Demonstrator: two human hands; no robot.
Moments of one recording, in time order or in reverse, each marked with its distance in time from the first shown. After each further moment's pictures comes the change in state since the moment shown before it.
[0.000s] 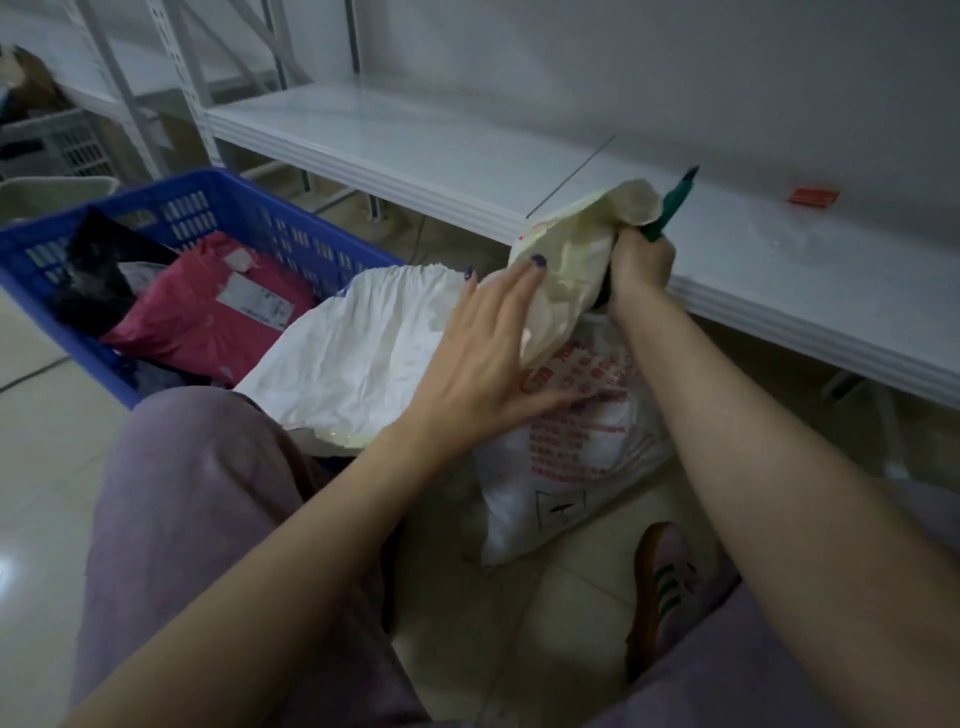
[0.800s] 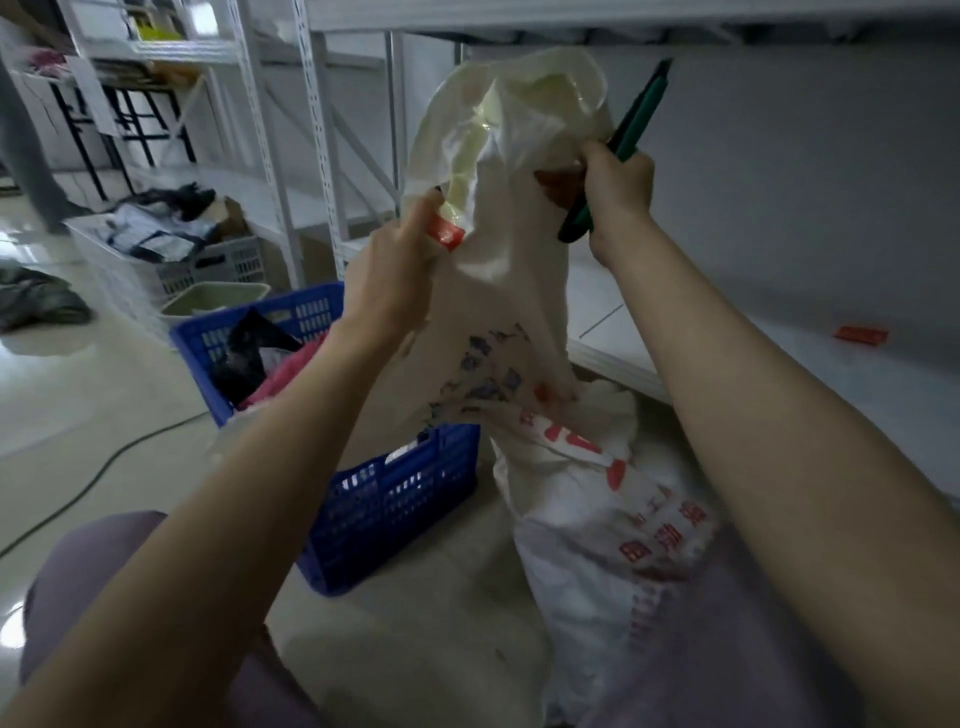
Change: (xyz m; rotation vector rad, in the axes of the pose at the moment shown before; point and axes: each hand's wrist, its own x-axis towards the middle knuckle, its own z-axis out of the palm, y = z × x) left_hand 0.084 -0.030 -0.169 0.373 0.235 -0.485; right_hand -0.066 -0.175 0.068 0.227 -0.427 -0.308
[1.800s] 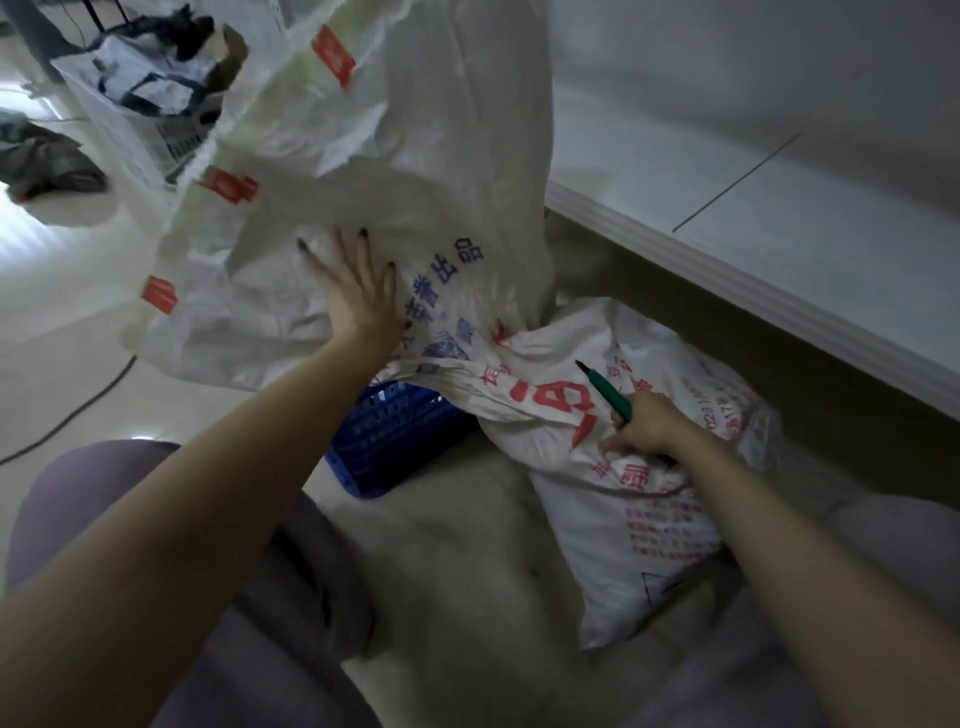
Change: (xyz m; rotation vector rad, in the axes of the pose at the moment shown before) left_hand -0.069 -0.158 0.134 0.977 -0.797 -0.290; right_hand -0.064 0.273 -0.111 -1.211 -0.771 0.572
